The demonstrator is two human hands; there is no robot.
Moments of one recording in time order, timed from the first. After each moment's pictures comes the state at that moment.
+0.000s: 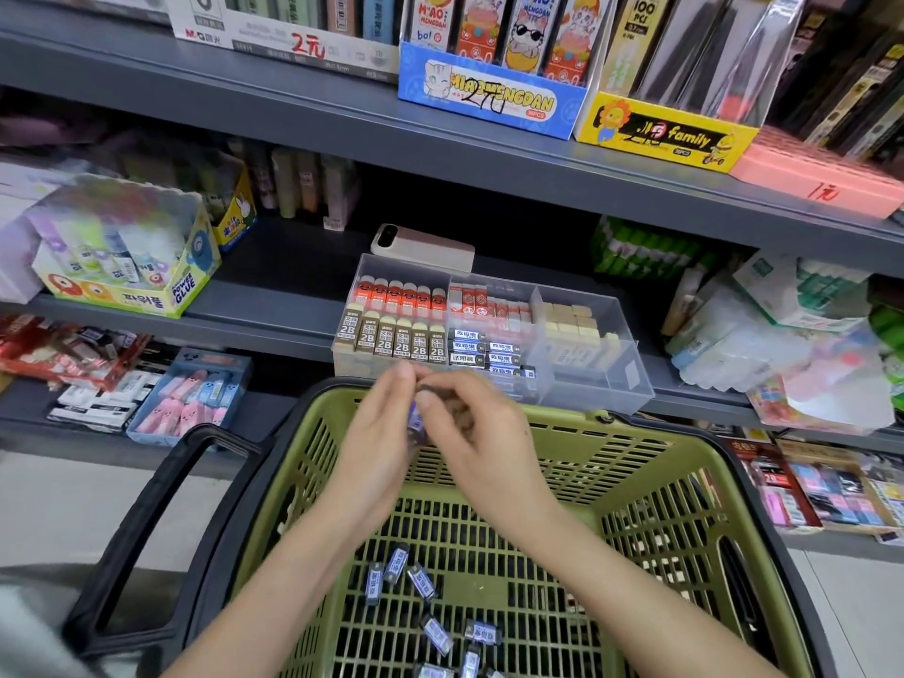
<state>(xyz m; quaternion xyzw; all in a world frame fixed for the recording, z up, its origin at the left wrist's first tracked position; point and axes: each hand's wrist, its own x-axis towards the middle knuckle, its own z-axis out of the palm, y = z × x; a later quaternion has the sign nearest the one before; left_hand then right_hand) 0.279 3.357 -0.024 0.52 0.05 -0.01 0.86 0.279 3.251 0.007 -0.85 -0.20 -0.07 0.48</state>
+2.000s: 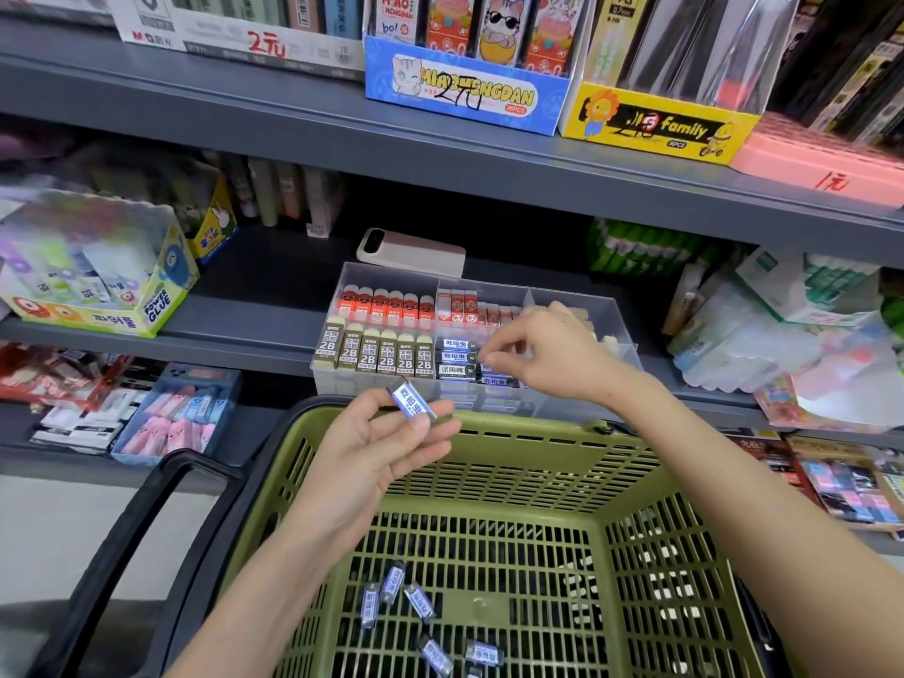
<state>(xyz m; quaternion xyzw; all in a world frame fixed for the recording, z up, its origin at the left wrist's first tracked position) 0.287 3.369 -0.031 0.49 0.03 -0.08 0.87 0.396 3.180 0.032 -0.96 -0.26 0.04 0.14</state>
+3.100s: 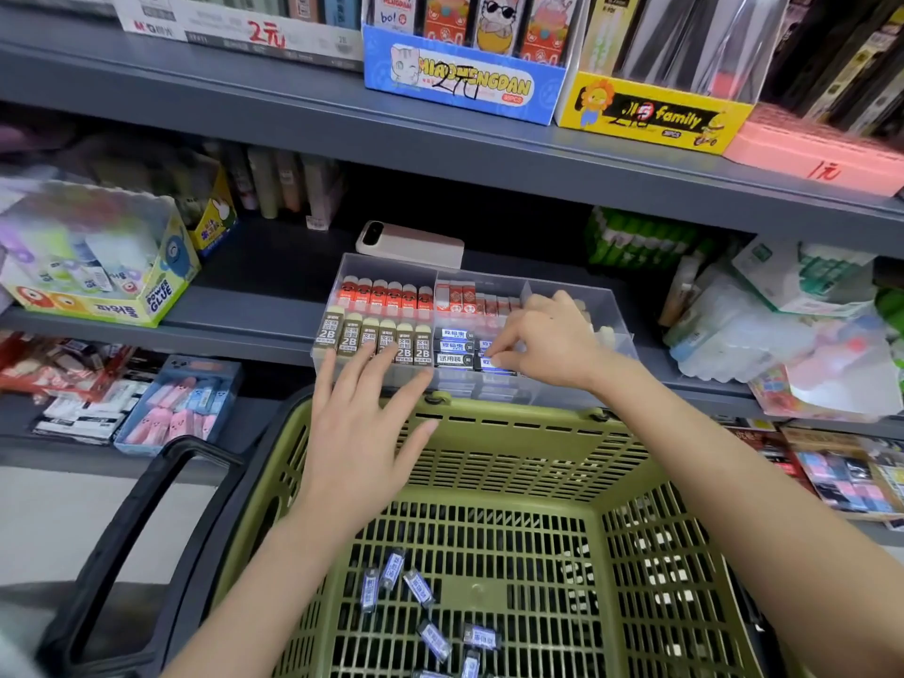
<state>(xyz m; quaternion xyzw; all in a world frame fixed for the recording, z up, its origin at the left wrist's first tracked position) 0.294 3.376 -0.044 0.97 -0.12 0.18 0.15 0.412 3.173 0.013 -0.97 -0.25 0.01 -0.02</state>
